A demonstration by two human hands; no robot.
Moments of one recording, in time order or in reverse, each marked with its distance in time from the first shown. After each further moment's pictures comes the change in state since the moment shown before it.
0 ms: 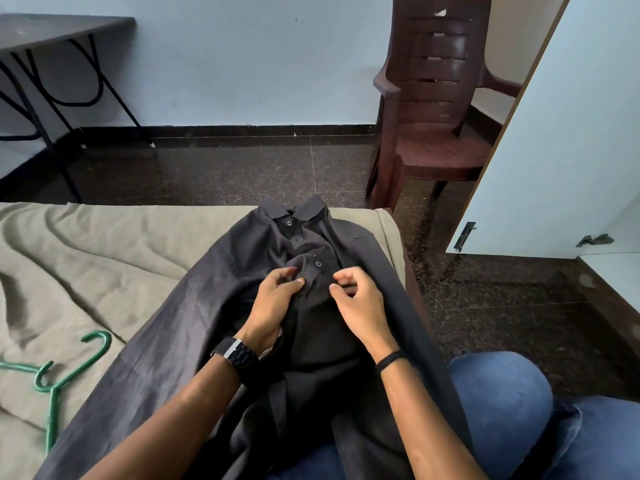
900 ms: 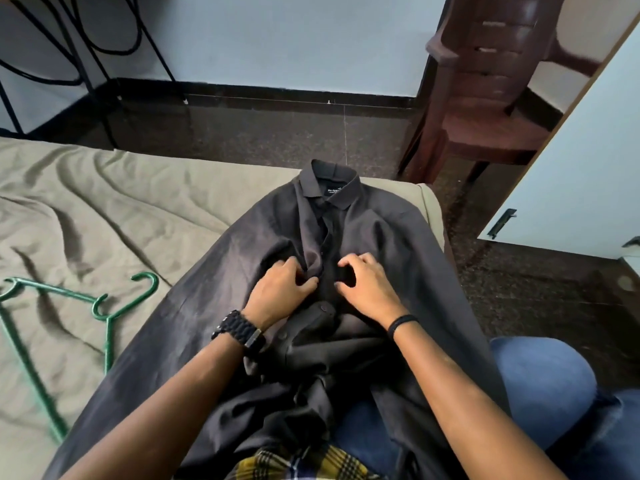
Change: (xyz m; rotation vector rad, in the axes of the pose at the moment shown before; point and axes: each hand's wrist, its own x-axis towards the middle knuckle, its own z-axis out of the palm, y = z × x) left_hand -0.019 -0.017 -0.071 1.181 0.013 0.173; right_hand -0.008 0.008 0.038 -0.554 -0.374 -0.147
